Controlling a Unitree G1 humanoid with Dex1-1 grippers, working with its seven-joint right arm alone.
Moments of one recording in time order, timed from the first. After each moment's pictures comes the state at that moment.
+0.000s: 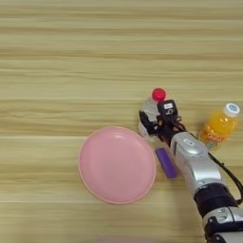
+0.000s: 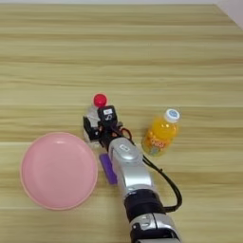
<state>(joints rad) -0.26 -0.10 -0.03 0.53 0.03 0.03 0.25</state>
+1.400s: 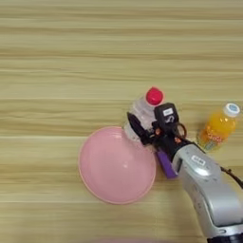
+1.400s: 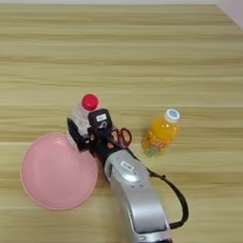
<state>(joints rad) 0.10 -0.09 0.12 -0.29 0.08 0.36 0.31</state>
